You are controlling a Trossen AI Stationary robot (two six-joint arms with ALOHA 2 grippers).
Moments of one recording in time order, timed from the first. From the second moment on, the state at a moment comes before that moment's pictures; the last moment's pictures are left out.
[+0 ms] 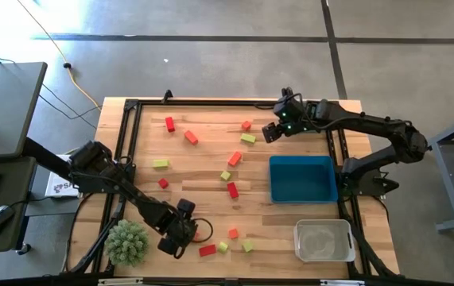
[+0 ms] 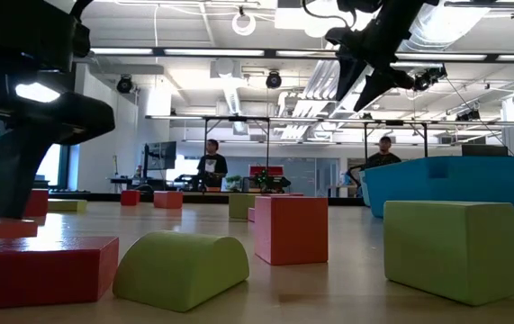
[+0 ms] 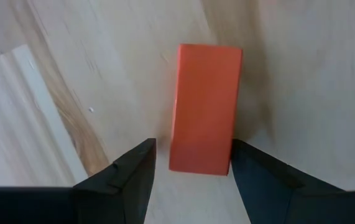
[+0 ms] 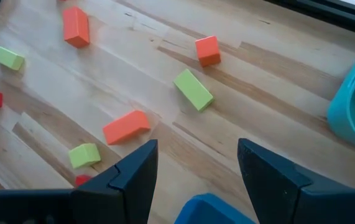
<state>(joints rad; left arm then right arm) -0.52 1.79 0.99 -0.55 -0.10 -0.24 -0.35 1.33 1.18 -0.83 0.11 0.68</state>
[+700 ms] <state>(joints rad) -0.47 1.78 0.99 -0.52 -0.11 -0.21 -0.34 1.33 1.18 -0.84 0.08 0.67</state>
